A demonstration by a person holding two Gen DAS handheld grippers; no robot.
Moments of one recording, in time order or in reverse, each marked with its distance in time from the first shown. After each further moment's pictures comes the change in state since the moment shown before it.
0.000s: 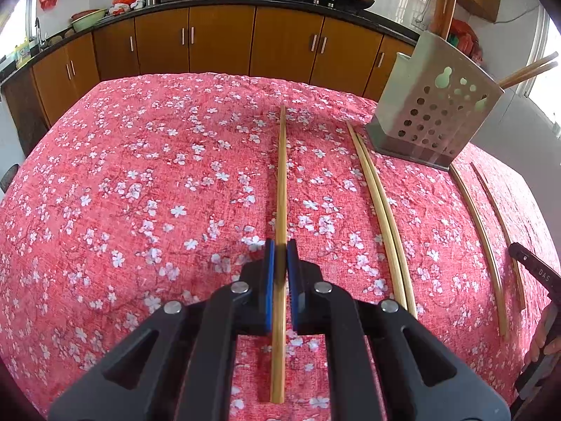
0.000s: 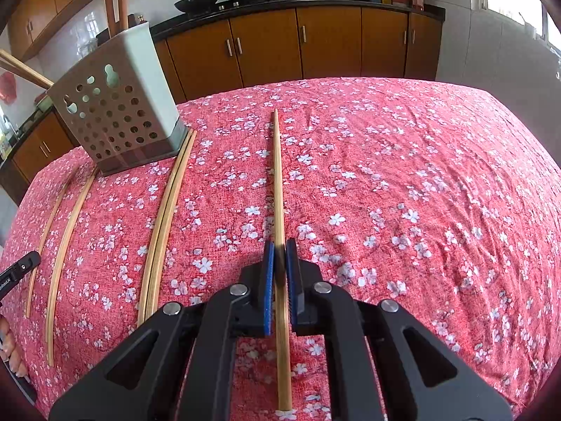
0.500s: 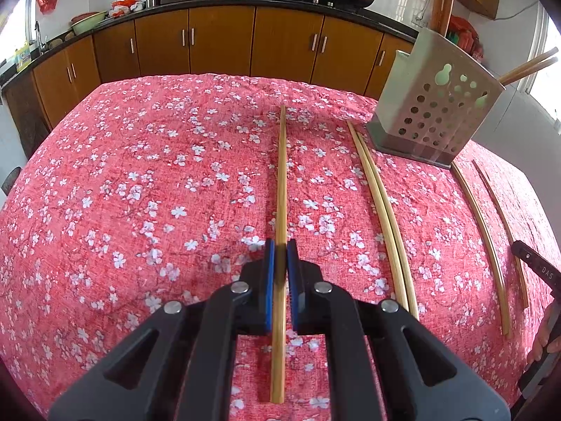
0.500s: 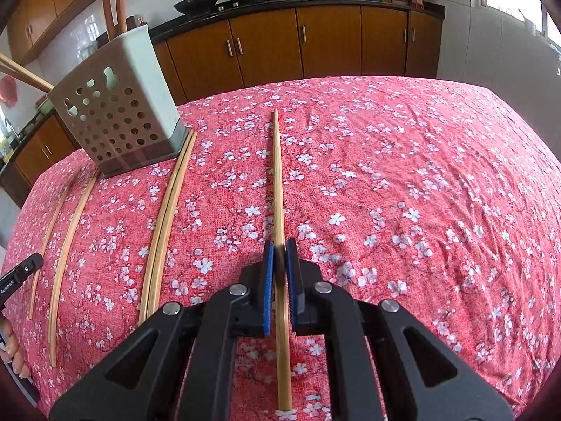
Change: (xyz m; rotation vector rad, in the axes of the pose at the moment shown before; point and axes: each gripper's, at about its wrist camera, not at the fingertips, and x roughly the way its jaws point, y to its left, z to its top) left arm 0.005 -0.006 0.002 0.009 0.001 0.013; right arm -0.004 -0.002 -0.005 0.010 -0.004 0.013
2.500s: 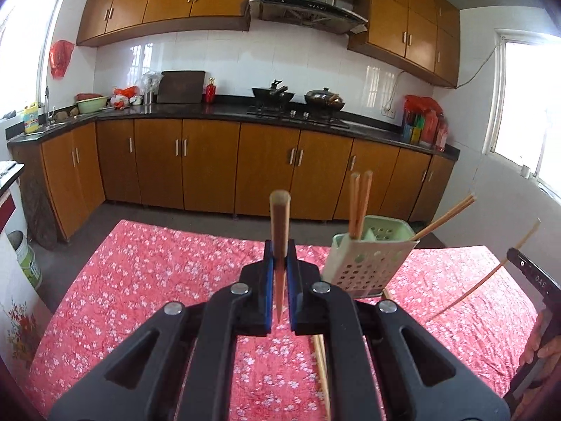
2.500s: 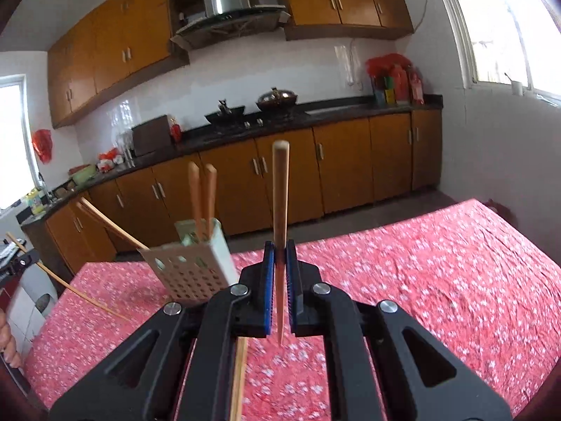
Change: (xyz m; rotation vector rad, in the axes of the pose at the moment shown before) left arm -0.170 -0.017 0.082 0.039 -0.428 -0.069; right arm -0.161 0.019 0.075 -0.011 -0.461 0.112
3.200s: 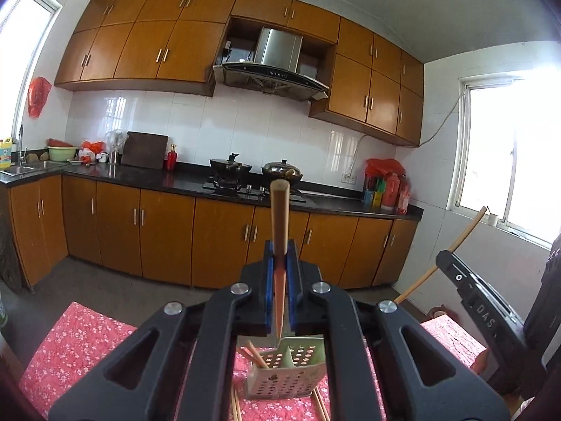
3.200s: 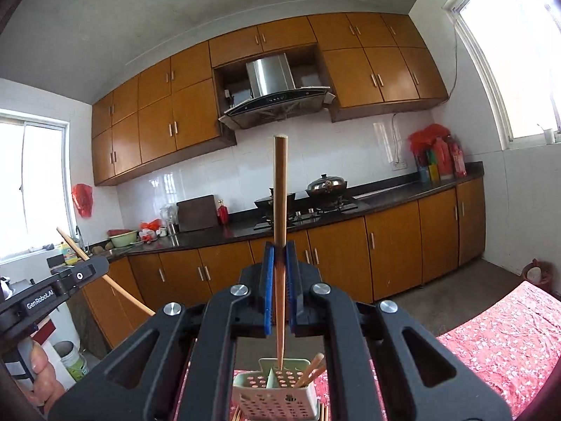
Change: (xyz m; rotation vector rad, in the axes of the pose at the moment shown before) left arm 0.004 -0.096 0.115 -0.002 -0.259 -0.142; right arm 0.009 0.069 0.093 -0.010 -0.322 0.156
